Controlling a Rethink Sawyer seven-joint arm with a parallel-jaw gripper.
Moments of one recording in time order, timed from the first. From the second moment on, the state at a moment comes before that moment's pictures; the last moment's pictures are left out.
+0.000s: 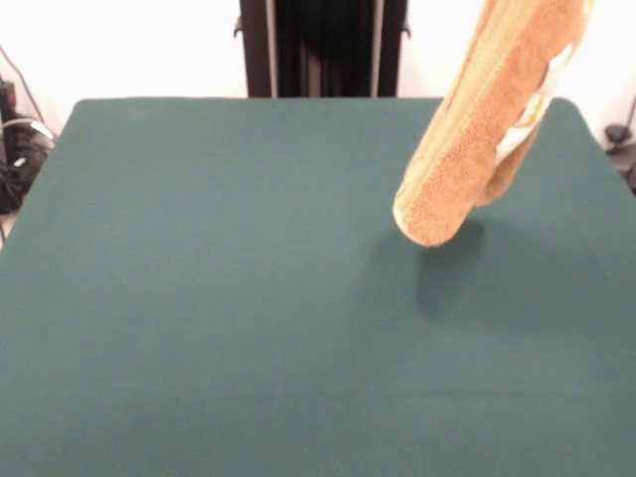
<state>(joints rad) 0.14 -0.95 -0.20 1.50 0.16 0.98 1.71</state>
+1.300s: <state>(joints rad) 0.41 -0.67 -0.26 1.57 0.28 0.46 1.98</state>
